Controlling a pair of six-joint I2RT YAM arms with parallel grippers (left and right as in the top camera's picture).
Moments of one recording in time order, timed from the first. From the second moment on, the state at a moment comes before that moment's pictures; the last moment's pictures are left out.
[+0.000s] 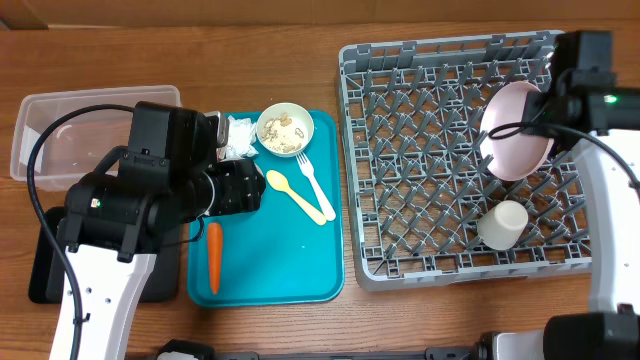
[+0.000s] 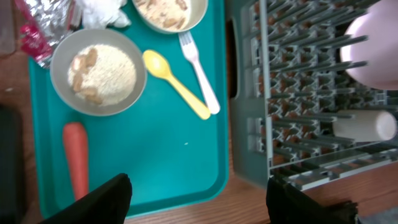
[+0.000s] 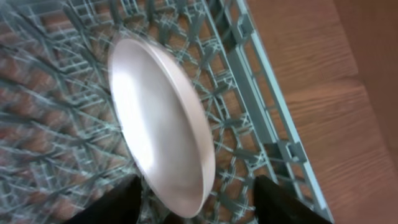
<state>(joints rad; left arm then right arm) -0.22 1.23 1.46 -1.30 0.24 -0.36 -0.09 1.57 1.67 -1.15 0.29 0.11</state>
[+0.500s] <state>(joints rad) -0.19 1.23 1.47 -1.50 0.01 -0.48 0.07 1.48 1.89 -1.29 -0.50 0.16</state>
